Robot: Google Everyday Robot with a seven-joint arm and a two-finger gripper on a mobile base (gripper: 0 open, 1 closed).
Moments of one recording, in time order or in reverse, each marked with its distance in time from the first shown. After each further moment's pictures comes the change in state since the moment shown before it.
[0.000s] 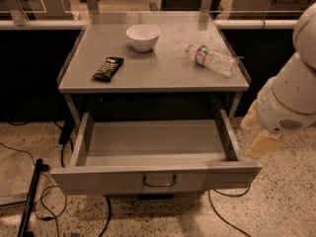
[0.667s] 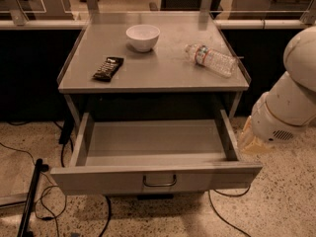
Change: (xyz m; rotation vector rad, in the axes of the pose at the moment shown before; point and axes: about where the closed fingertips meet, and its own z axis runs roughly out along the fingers) arm 0.008 0.002 0.042 -0.049 -0.026 -0.007
